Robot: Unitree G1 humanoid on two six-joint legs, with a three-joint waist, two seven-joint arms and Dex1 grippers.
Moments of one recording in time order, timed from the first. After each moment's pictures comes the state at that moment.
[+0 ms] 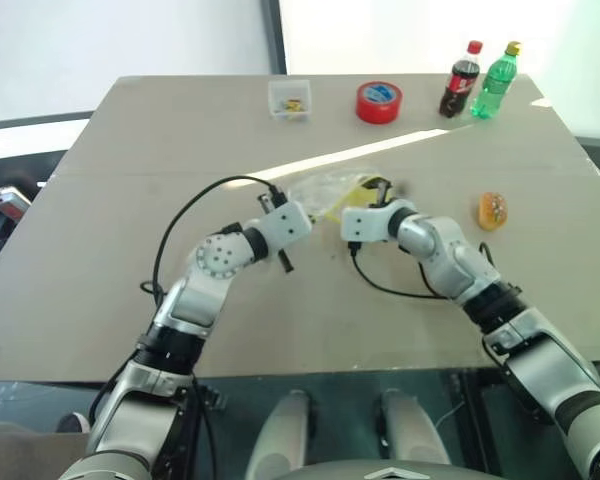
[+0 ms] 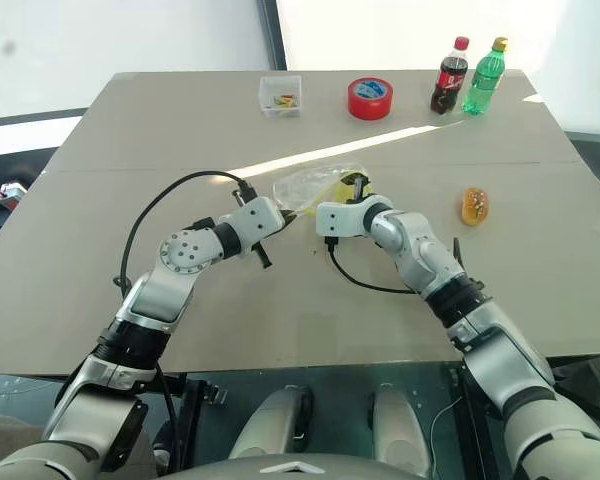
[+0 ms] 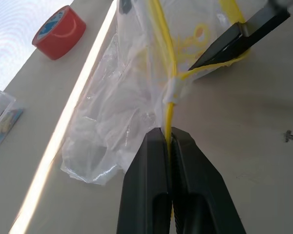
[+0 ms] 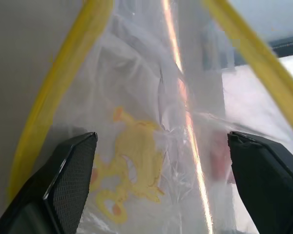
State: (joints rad) left arm -0.49 0.49 -0.20 0.06 0.19 0.13 -0.66; right arm -0.74 -0.38 0.49 0.26 -0.58 0.08 0.47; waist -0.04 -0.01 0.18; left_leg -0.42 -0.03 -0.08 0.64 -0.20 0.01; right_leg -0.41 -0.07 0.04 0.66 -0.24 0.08
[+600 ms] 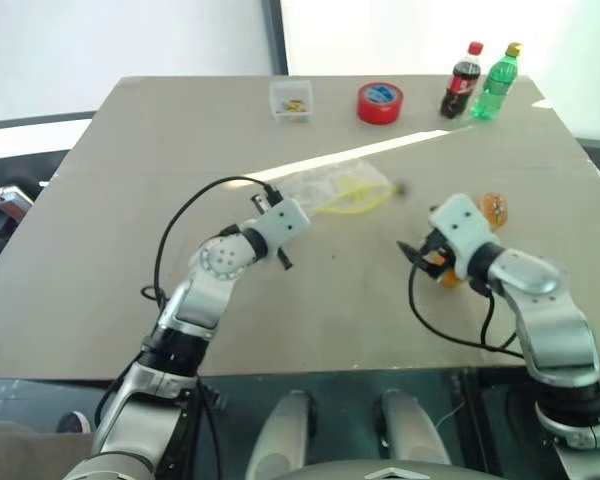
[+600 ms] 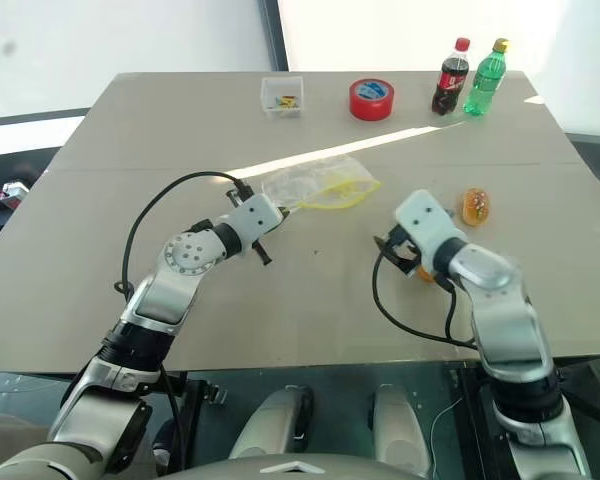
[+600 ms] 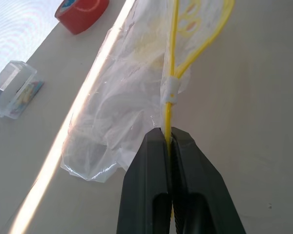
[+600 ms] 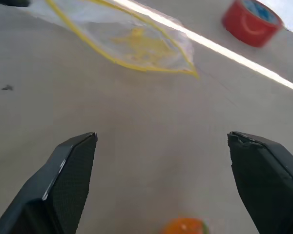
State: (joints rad) left arm -0.49 0.46 -0.20 0.05 0.21 0.19 -0.58; right arm -0.28 -0.34 0.00 -0.59 -0.17 0.91 0.60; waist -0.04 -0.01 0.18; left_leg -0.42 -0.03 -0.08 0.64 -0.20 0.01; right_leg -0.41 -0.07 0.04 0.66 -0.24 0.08
